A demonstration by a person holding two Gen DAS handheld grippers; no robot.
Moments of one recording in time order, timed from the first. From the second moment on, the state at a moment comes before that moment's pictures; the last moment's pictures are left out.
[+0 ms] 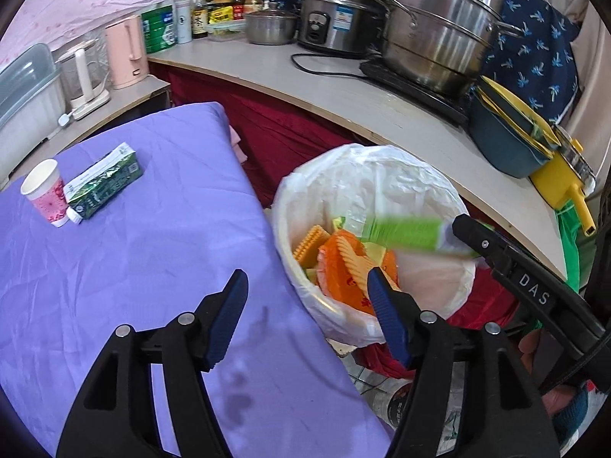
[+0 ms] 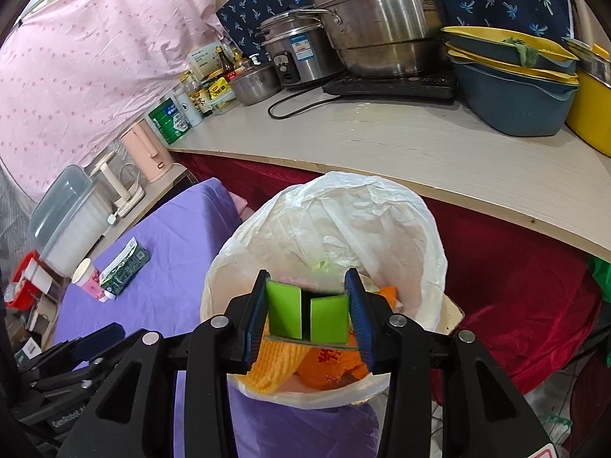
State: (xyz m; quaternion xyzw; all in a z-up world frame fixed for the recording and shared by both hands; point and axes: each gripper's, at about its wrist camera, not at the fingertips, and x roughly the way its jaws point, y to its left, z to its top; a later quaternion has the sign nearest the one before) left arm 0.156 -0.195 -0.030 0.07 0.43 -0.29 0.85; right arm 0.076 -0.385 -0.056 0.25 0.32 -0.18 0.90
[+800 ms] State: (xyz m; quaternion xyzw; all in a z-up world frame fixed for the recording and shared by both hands) left arm 0.182 -0.102 -0.013 0.03 0.41 -0.22 0.88; right arm 0.101 -0.305 -0.023 0.21 0.32 -0.13 0.92
